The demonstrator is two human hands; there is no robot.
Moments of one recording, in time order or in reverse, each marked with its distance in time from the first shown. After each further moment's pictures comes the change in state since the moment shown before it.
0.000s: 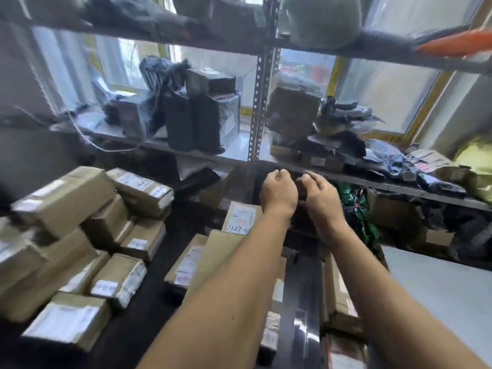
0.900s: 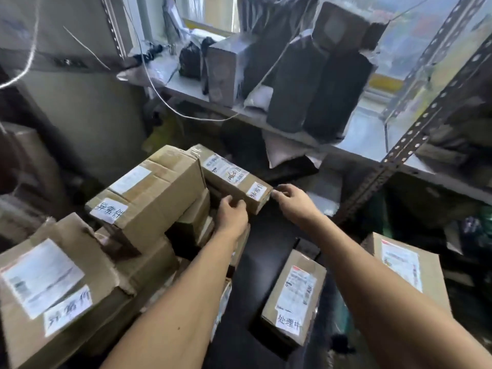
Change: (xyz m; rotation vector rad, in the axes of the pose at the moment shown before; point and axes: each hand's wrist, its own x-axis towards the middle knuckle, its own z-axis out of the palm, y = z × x) left_hand 0.285 -0.190 -0.339 0.127 0.221 -0.393; right_hand 0.106 0.060 0.441 -0.426 -0.569 0.161
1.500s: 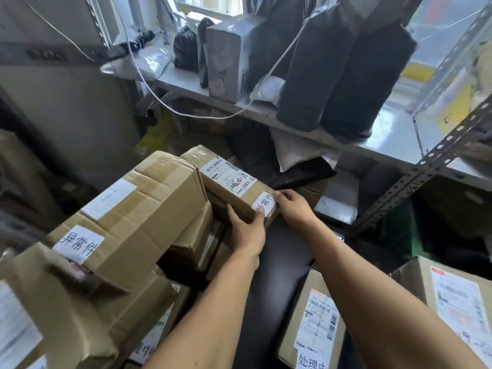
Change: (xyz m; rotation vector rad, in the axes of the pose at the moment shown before) left_hand 0.048 -0.023 0.037 -0.181 -0.025 -0.123; right_hand 0.087 0.024 0.049 0.162 0.041 0.073
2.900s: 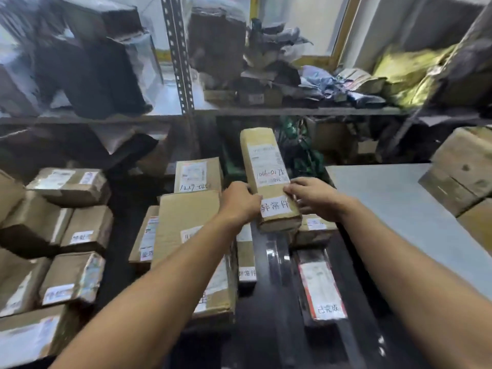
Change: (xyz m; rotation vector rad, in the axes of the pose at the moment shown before) left_hand -0.452 -0.085 0.196 0.785 -0.625 0.481; right_hand -0.447 0.212 -0.395 0.309 0.130 0.232
